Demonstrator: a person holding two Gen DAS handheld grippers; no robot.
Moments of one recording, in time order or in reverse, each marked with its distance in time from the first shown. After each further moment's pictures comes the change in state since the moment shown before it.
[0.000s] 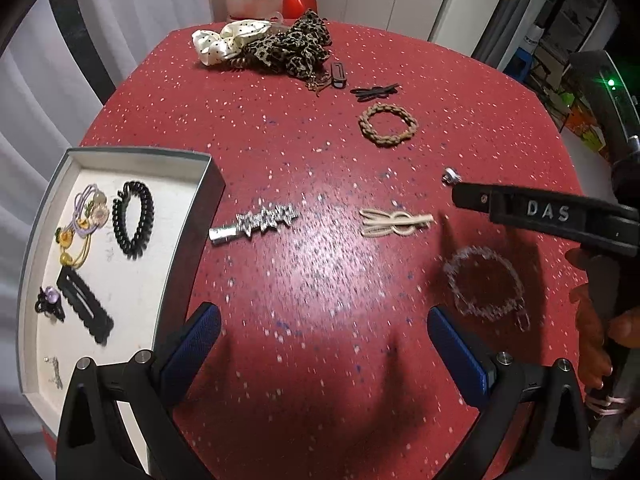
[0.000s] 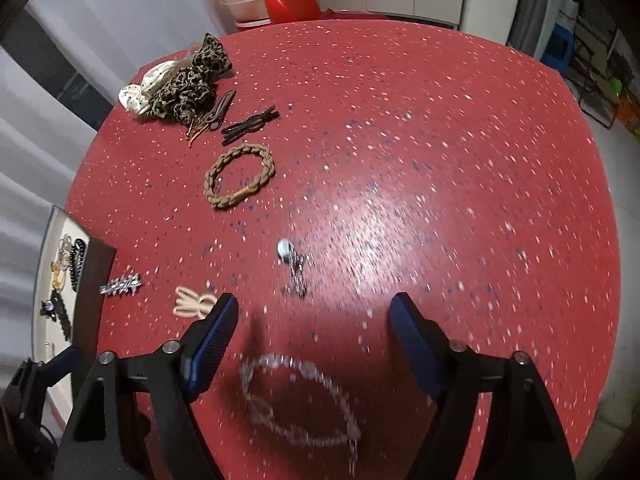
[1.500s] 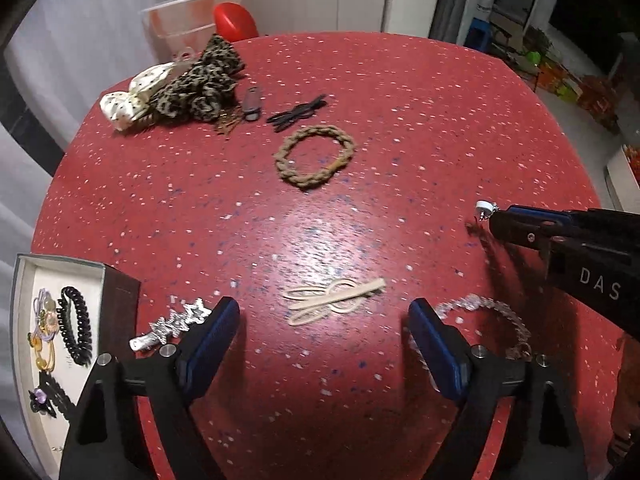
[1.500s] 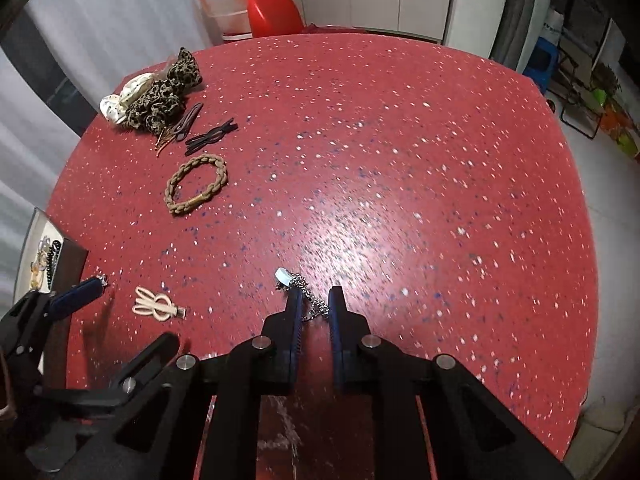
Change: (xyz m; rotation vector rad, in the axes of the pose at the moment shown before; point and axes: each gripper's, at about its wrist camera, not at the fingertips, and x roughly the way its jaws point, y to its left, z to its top) left arm 0.039 -0.059 0.036 0.209 -0.046 -0.011; right arm -0.018 -0.036 -0.020 0.034 -0.059 -0.042
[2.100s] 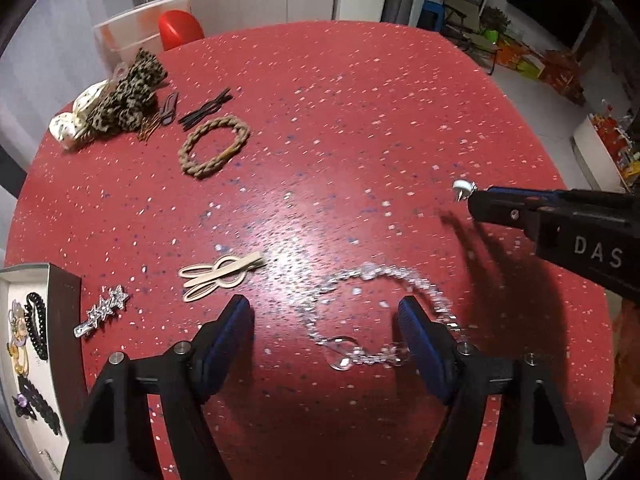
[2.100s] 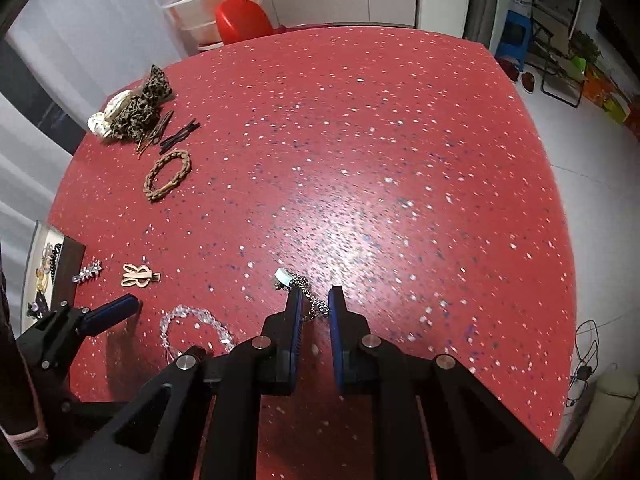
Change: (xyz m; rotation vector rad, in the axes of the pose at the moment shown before) left arm -0.005 -0.052 -0.013 0.102 0.018 -0.102; right arm -0.026 -0.046 -0.026 0.091 0.000 -0.003
